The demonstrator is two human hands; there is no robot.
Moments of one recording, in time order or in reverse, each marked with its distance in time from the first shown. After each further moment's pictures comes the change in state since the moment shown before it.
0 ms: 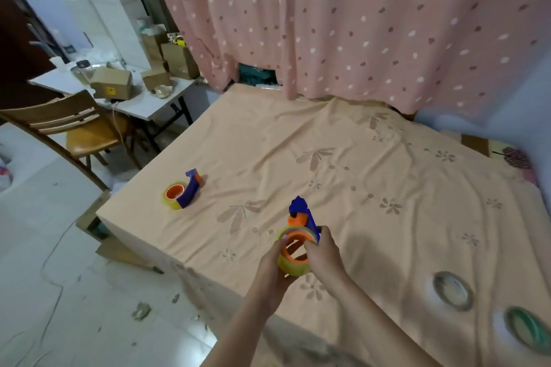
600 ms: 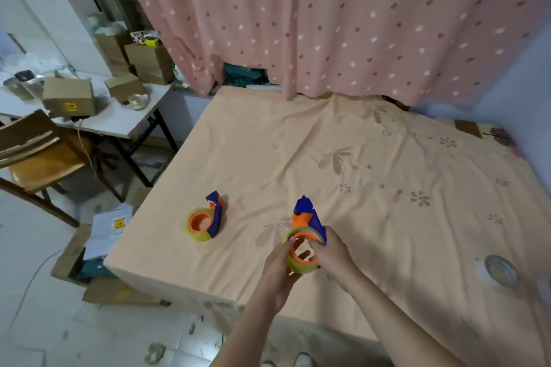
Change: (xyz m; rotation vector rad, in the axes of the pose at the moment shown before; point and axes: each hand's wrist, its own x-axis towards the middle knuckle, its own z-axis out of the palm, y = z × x) left_hand 0.062 0.120 -0.164 0.028 -0.153 -0.142; right_hand 0.033 -0.085 0.166 -0.067 0.110 0.094
